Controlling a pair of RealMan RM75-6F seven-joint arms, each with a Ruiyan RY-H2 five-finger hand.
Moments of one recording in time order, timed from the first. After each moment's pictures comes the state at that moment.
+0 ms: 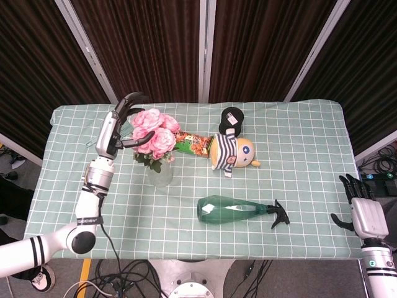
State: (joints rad) left arm -0.71 -1.40 -0.55 -1.77 1.02 1.16 -0.57; right arm 0.14 -1.13 0.09 -1.59 -1.33 1.30 -0.01
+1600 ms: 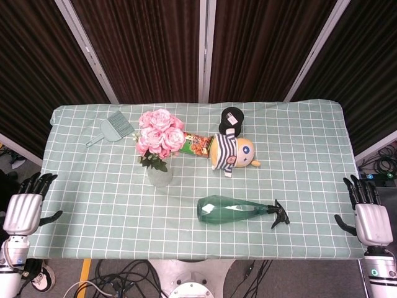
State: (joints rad) left arm -0.16 -1.26 -0.03 -1.47 1.44 1.50 0.09; right arm 0.09 -1.22 0.07 -1.43 -1.46 1.47 0.01
